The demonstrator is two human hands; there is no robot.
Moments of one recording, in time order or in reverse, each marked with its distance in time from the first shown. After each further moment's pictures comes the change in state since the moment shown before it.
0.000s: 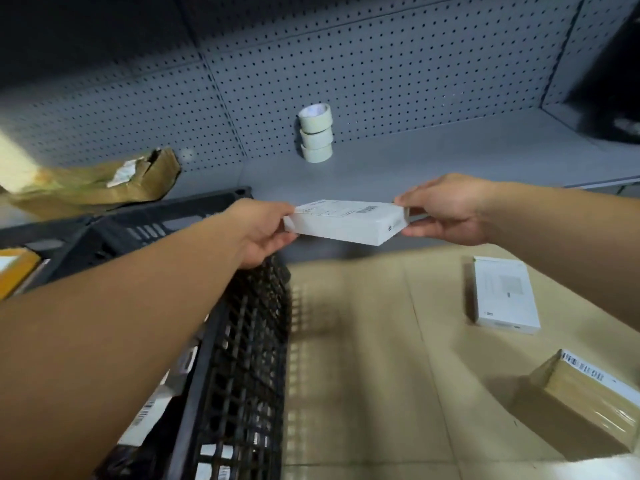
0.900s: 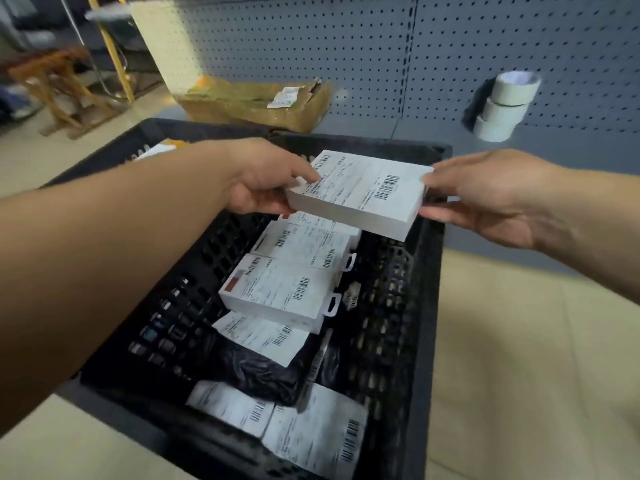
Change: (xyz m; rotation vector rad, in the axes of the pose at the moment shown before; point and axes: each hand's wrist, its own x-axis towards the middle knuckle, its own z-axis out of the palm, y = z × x) left_hand 0.001 -0.020 -0.275 0.208 0.075 -0.061; right_hand -0.037 -0.034 0.270 -0.066 -0.140 -0.100
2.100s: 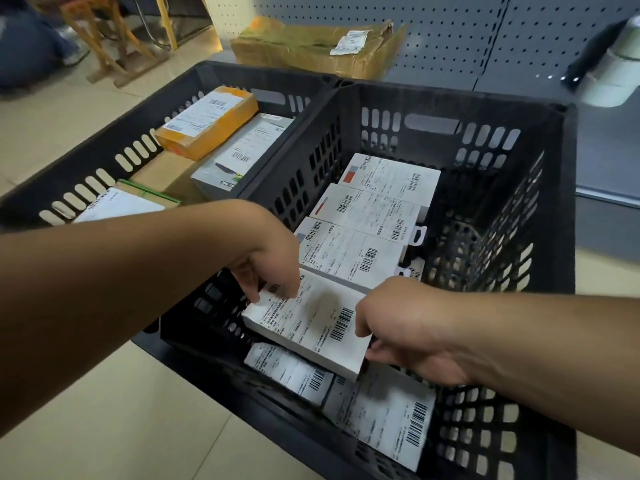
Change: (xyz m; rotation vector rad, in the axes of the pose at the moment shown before) left_hand -0.029 -0.132 -0.043 0.900 -0.253 -0.416; right_hand -0.064 0.112 0.153 -0.376 -0.386 0.523
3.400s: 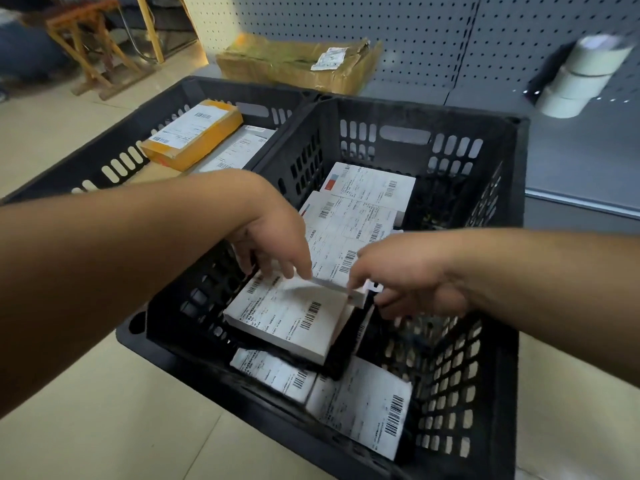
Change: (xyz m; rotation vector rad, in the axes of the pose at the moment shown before) left_hand -0.024 0.034 -0.025 0.156 -0.090 0.171; right_hand -0.006 -0.033 -0.045 -0.245 -0.040 -0.128
